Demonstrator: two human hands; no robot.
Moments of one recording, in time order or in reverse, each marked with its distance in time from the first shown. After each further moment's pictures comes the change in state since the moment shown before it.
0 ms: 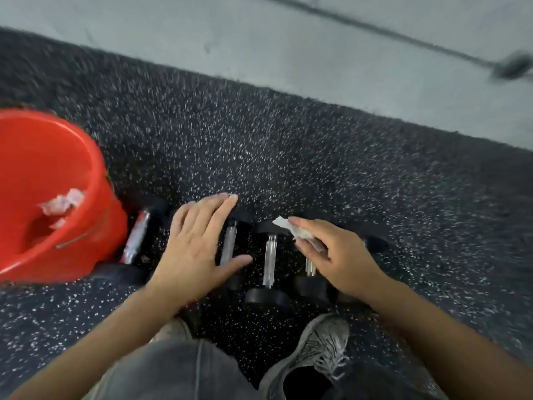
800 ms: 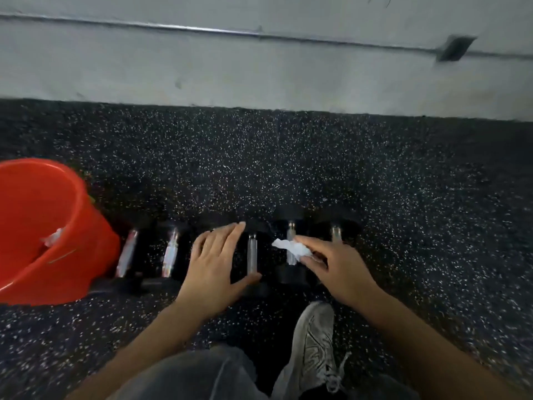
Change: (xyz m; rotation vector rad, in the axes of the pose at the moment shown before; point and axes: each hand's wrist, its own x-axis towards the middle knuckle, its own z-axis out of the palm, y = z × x) left_hand -0.021 0.085 0.044 0.023 -0.108 0.030; right_hand -0.100 0.042 -0.018 0.030 0.104 0.174
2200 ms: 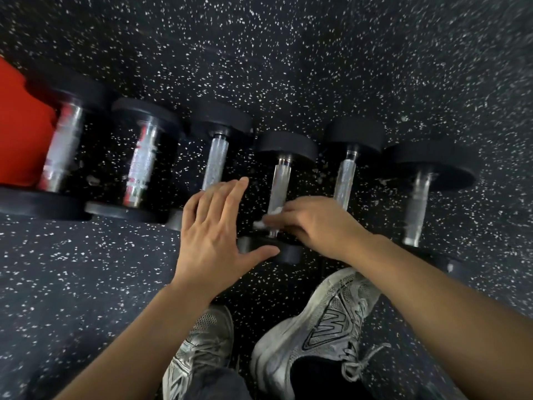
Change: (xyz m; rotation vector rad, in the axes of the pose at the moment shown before) left_hand -0.025 -0.076 0.156 -0.043 -0.131 -0.360; right_hand 0.129 0.083 0.193 -0.243 -0.532 -0.445
